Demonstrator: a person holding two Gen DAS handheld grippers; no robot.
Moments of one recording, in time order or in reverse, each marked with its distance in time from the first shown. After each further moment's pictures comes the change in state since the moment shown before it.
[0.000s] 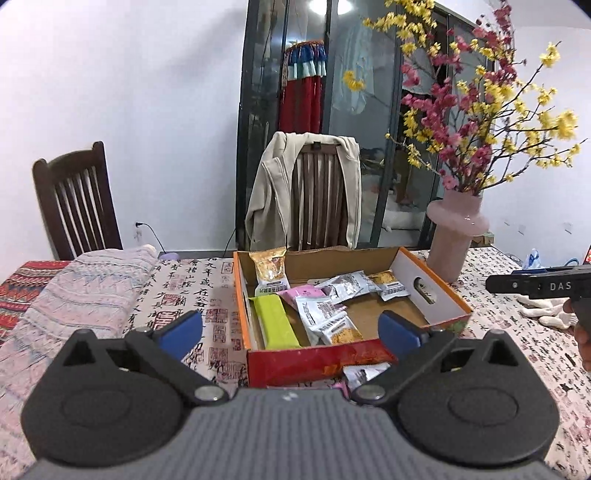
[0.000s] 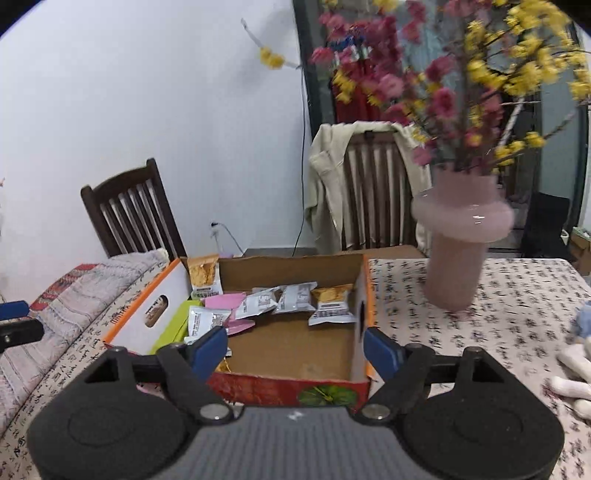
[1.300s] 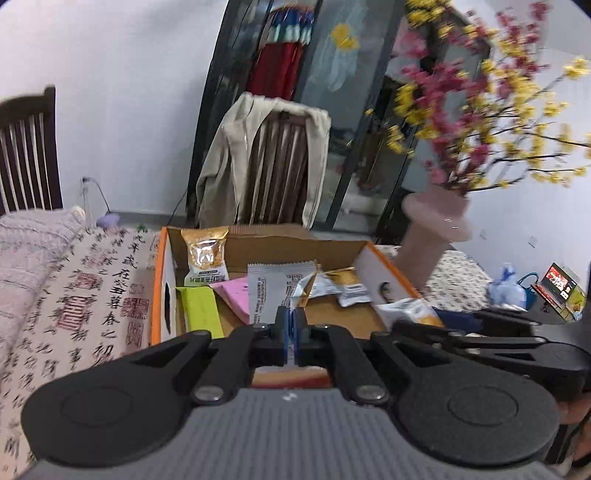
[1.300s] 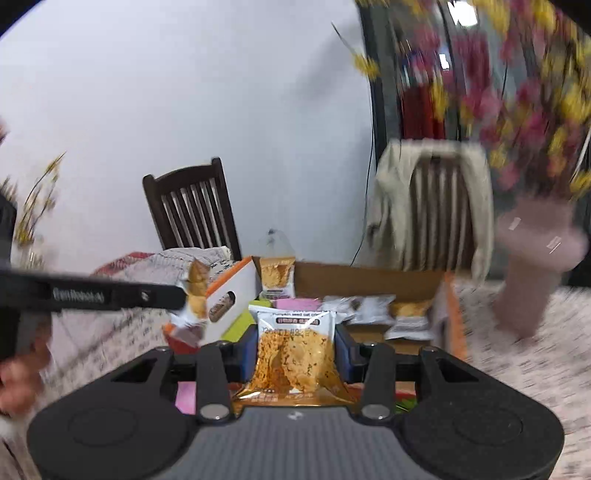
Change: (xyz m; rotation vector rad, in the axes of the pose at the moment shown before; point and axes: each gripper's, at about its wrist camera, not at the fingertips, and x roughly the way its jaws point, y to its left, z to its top) left arm 0.121 -0.008 0.019 -0.123 0.123 -0.171; right arm 0.041 0.054 -0.006 -0.081 -0.014 0.184
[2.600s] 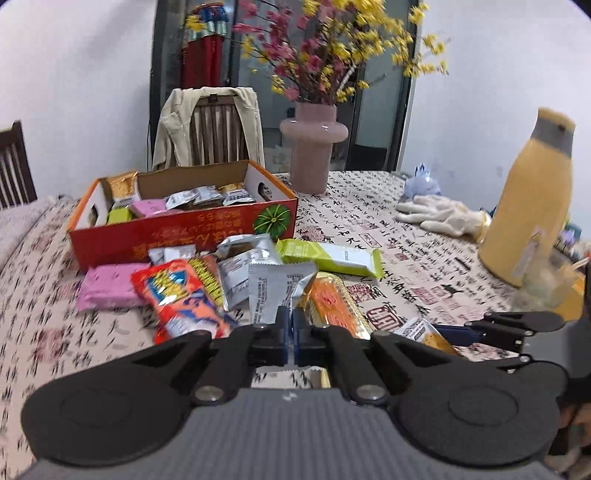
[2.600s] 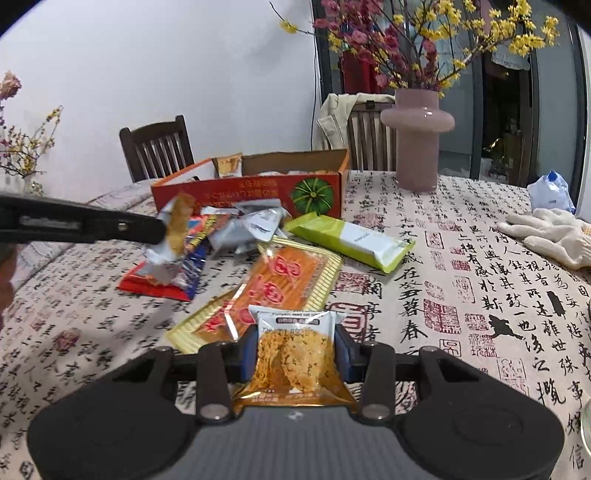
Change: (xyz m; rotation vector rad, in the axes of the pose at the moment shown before) left arm -0.125 -0.166 -0.175 0.206 0.020 -0.024; right arm -0.186 -0.017 -0.209 0.017 0.061 -0.157
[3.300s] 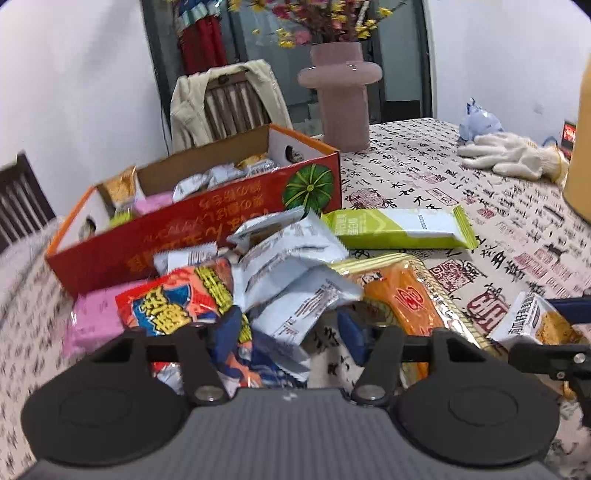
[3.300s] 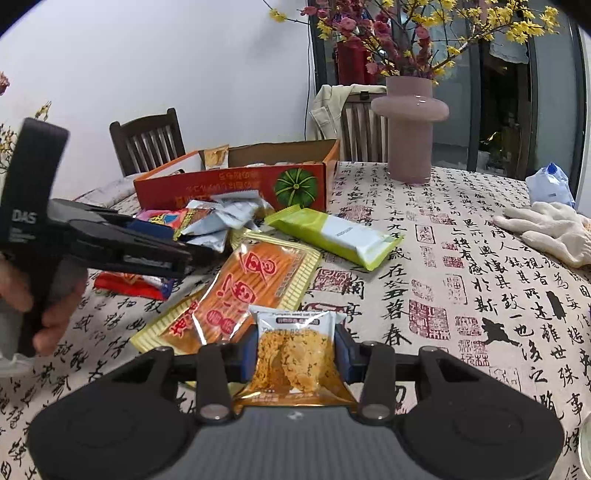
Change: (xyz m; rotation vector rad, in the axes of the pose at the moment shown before) left arm 0.126 -0.007 0.006 0.207 0.080 0.202; right arm 0.023 -0.024 0.006 0.004 0.033 -0.011
